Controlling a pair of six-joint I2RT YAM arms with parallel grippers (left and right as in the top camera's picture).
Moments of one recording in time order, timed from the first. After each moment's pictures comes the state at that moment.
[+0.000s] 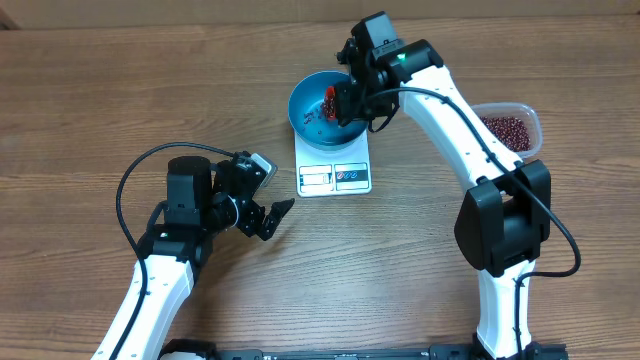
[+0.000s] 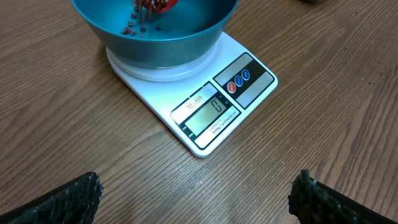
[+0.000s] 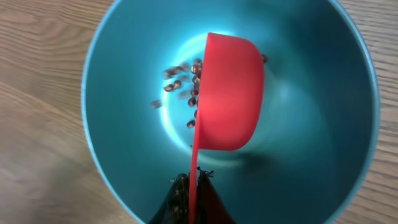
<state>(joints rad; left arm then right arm) -0.11 1.19 0.62 -0.22 0.53 0.37 0.42 2.18 2.00 -1.03 -0.27 0.23</state>
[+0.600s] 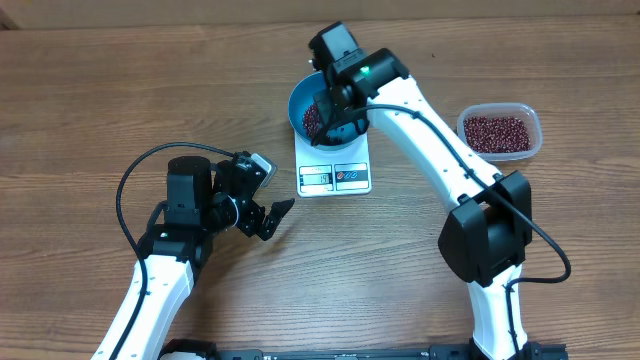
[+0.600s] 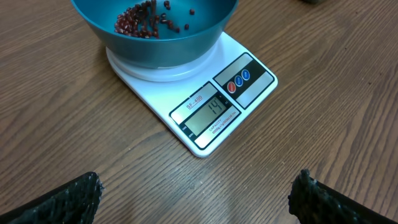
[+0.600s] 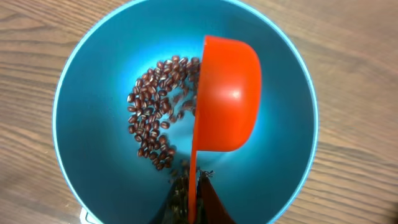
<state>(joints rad) -0.11 1.19 0.62 -0.22 0.53 0.37 0.56 2.18 2.08 -1.07 0.13 0.15</state>
